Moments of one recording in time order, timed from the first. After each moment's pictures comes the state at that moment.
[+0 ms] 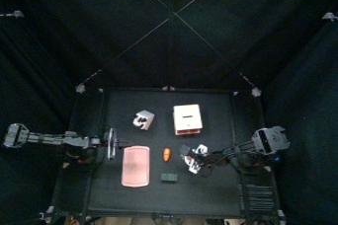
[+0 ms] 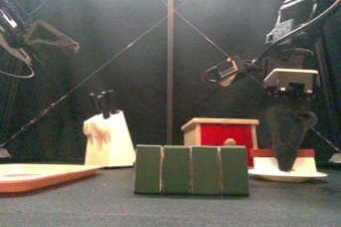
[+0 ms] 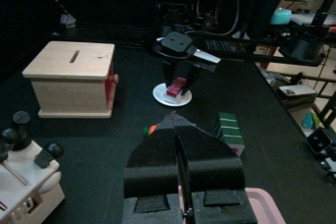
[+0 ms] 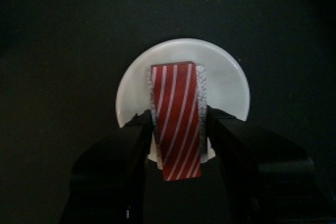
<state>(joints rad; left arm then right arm) 0.02 -0.87 1.34 -0.08 -0.38 0.00 0.18 0.01 0.71 -0.37 0.66 0.93</state>
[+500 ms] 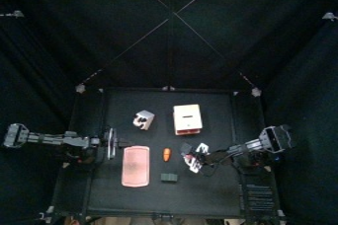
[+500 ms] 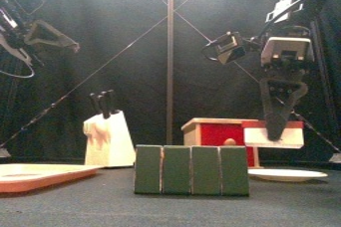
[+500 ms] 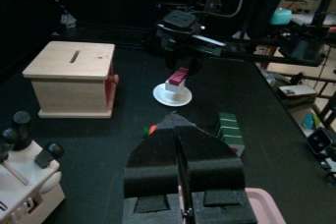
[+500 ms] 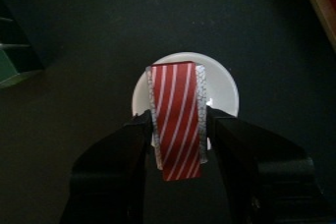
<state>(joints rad) 0.02 -0.88 1.34 -0.08 -0.38 0.00 0.20 -0.10 0.69 -0.37 0.70 0.93</state>
